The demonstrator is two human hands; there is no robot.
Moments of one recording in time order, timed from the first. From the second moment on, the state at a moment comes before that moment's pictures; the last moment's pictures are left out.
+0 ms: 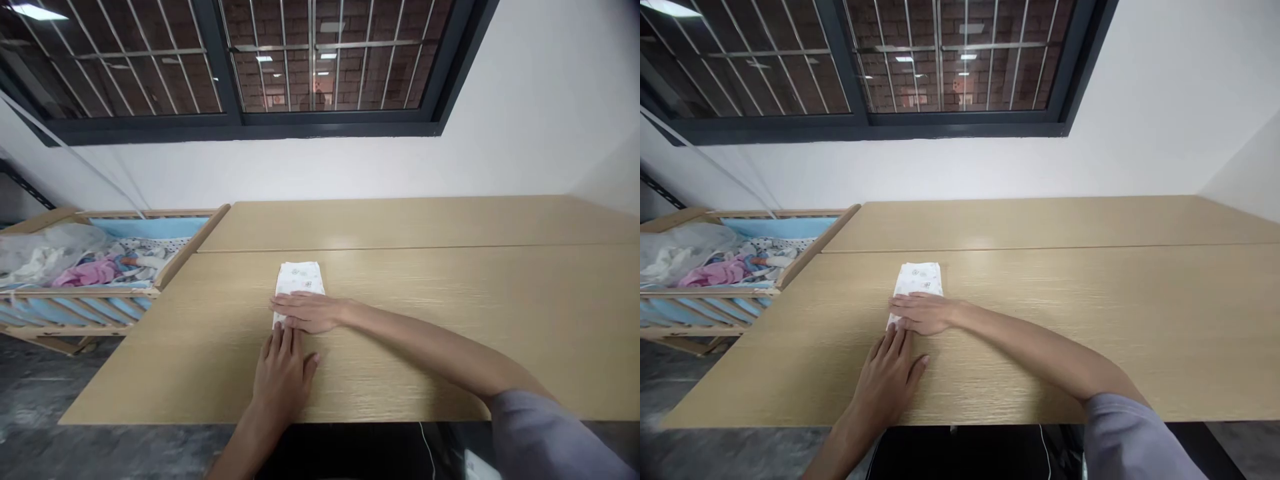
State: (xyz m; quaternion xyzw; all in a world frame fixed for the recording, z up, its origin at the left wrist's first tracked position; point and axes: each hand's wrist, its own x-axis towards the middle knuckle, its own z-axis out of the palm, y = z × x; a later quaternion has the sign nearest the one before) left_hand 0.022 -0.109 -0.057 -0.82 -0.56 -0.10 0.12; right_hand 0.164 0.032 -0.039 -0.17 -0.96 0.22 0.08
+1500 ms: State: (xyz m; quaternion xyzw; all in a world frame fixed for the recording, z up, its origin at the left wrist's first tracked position) left_hand -0.015 -0.011 0.014 -0.82 -0.56 -0.11 0.04; right_hand 0.224 0.006 -0.001 -0.46 -0.79 0.26 0.31
